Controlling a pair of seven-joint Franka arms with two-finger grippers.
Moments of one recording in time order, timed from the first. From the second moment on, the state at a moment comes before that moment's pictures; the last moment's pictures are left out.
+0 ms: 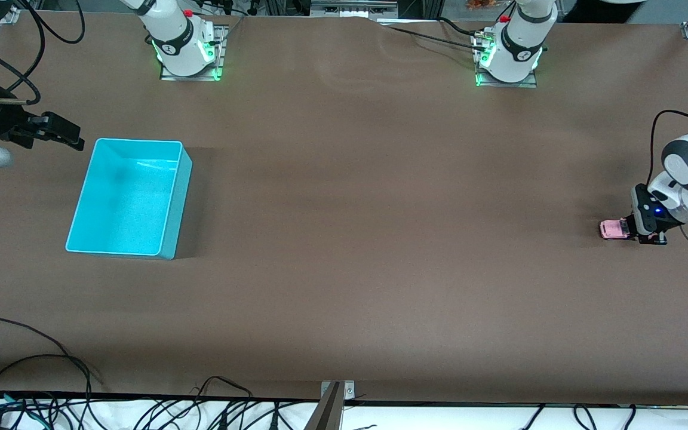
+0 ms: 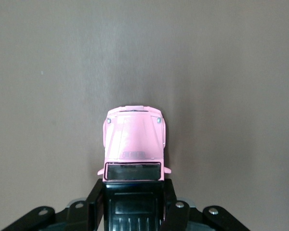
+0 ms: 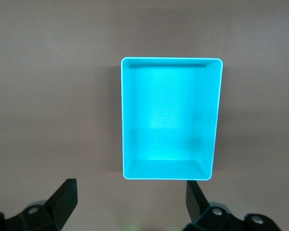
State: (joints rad) left arm 0.47 0.56 0.00 -1.93 0.00 2.51 2.04; right arm 0.10 0.04 -0.08 -1.58 0.01 1.53 0.06
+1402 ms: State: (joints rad) left arm 0.48 0.62 -0.01 -1.71 0.00 2.18 2.05; right arm 0.10 0.04 -0.08 -1.58 0.01 1.53 0.06
